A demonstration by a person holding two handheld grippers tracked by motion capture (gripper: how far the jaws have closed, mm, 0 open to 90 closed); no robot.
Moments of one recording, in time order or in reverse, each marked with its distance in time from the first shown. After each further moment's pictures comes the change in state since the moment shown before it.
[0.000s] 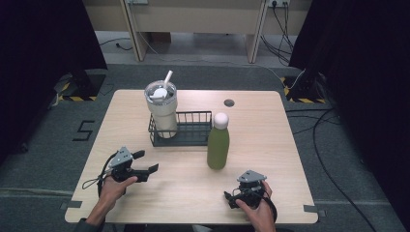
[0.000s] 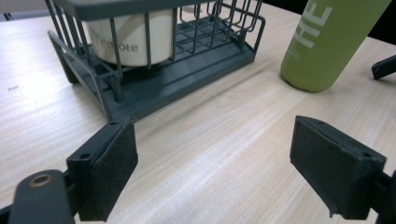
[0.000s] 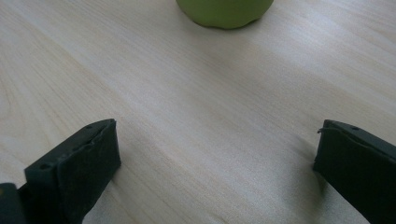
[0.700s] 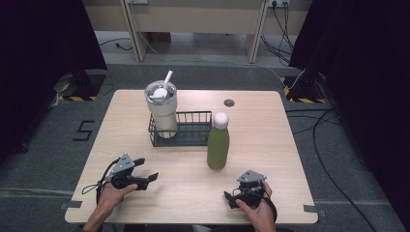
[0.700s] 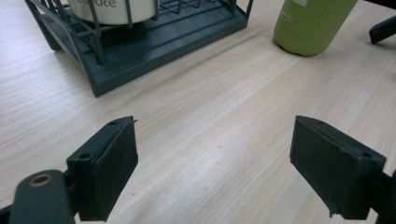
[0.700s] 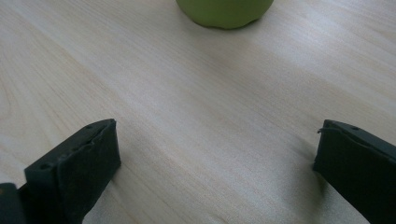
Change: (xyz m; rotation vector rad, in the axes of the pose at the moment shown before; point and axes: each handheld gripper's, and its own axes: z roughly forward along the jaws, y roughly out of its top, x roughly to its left) left arm -0.011 -0.014 -0.006 0.089 -0.009 0.028; right arm 0.000 0.000 0.000 0.001 0.000 0.000
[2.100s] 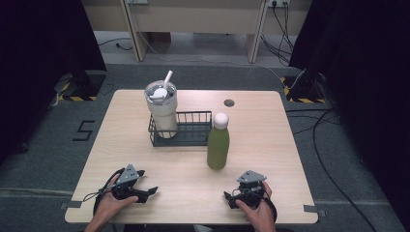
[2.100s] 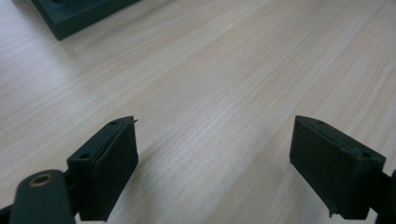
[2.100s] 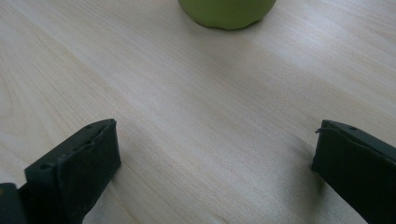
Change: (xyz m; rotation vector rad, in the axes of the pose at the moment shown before) left arm -0.019 -0.019 -0.005 0.177 0.004 0.072; right arm 0.001 0.000 0.000 0.000 0.001 0.000
